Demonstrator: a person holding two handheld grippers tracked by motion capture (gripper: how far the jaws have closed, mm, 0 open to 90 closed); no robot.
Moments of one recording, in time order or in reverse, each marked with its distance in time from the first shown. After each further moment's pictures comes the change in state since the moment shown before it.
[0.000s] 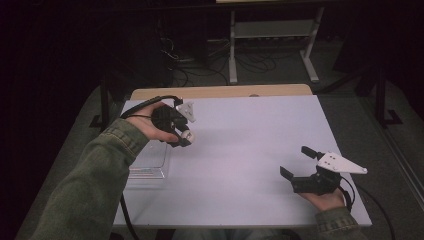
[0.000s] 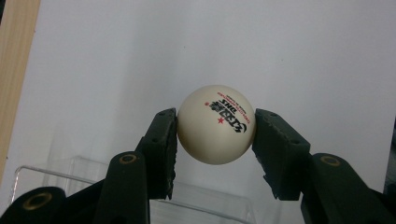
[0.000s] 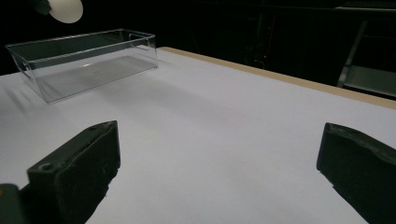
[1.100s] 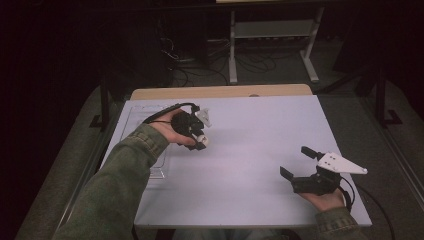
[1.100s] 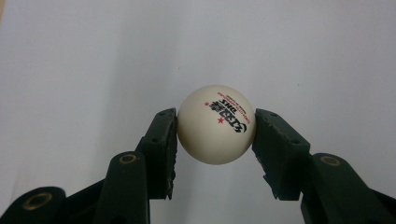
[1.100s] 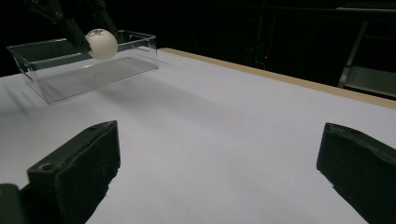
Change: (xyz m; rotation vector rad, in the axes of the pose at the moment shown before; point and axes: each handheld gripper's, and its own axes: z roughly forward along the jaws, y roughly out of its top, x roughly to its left) left arm 0.009 0.020 0.057 -0.026 -0.038 0.004; right arm 0.000 -0.001 0.000 -0.005 0.003 0.006
